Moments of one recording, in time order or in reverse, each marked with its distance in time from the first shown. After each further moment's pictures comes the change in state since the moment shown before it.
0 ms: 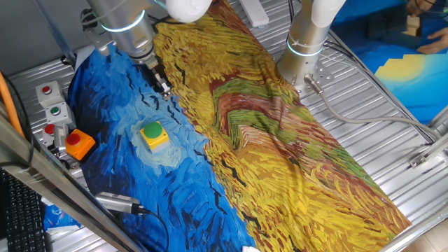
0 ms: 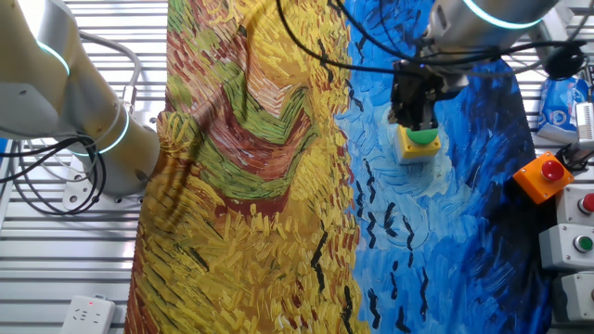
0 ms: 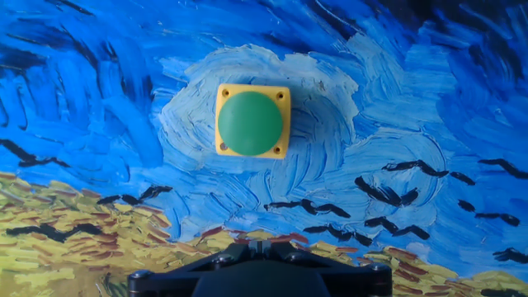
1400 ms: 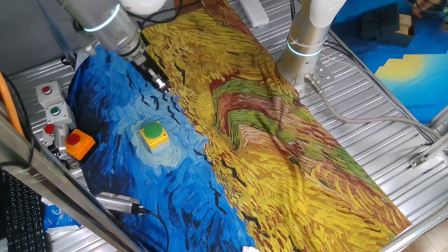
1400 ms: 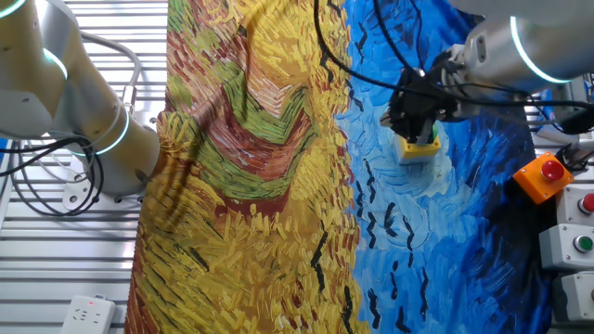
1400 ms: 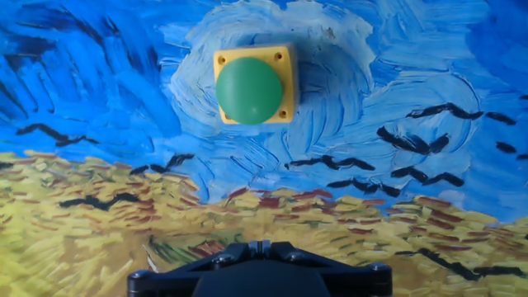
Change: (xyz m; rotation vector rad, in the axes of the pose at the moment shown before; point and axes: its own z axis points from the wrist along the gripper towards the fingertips) arm 0.025 -0.003 0.004 -0.151 0.143 0.094
